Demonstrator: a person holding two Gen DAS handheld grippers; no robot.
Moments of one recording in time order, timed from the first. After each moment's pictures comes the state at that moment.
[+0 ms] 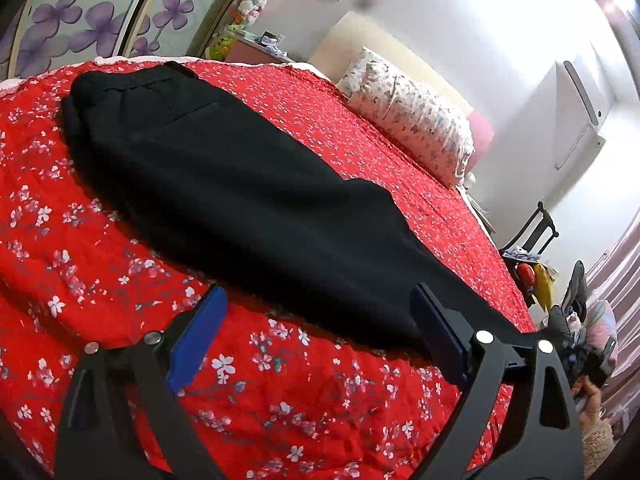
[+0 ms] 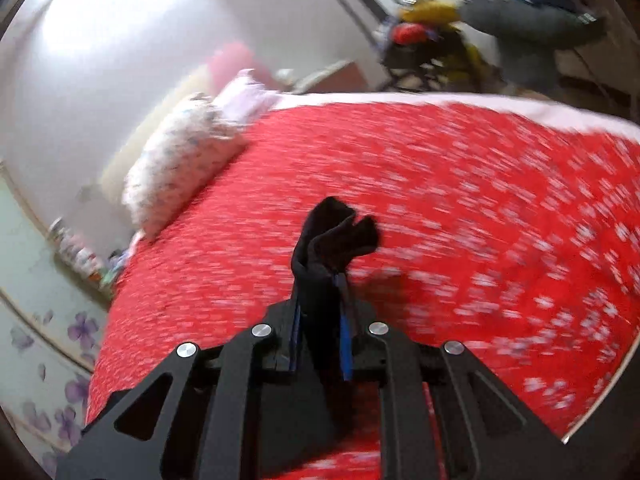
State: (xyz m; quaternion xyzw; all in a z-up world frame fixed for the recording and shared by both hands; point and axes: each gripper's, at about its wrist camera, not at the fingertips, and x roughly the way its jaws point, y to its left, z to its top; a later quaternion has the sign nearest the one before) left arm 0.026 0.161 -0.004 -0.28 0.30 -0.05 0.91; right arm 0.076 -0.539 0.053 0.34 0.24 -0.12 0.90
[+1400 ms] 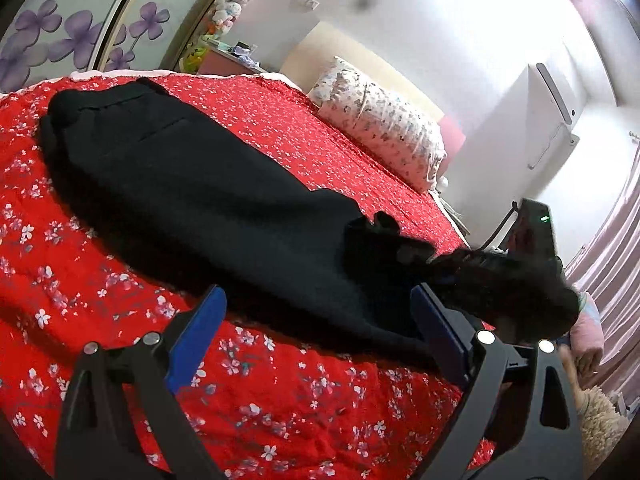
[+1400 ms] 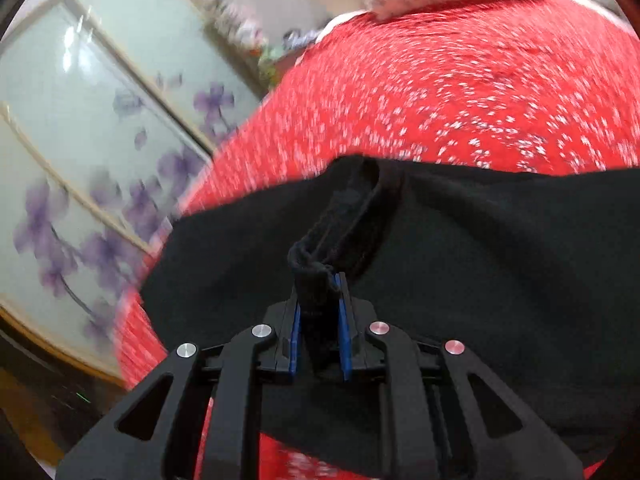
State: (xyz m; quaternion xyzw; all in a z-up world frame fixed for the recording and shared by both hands) left arm 0.021 0.157 0.004 -0.28 0.27 -0.10 0.92; right arm 0.192 -0.097 0.016 0.14 0.44 0.23 0.85
